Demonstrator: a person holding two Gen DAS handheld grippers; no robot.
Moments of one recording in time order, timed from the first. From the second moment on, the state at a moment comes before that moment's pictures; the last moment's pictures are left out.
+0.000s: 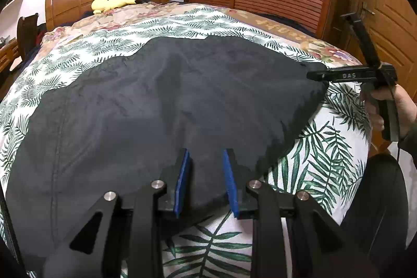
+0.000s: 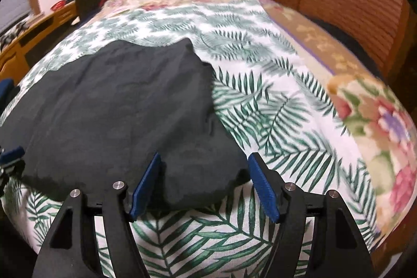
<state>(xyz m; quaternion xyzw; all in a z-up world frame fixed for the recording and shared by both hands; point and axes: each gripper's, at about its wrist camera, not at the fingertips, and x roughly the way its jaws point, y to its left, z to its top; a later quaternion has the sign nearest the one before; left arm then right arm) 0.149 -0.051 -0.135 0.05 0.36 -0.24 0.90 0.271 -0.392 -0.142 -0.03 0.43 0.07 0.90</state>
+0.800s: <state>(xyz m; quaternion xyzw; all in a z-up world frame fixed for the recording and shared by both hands) 0.129 0.007 -0.096 0.00 0.32 -0.21 0.92 0.266 -0.324 -0.058 0.00 0.33 0.16 0.93</state>
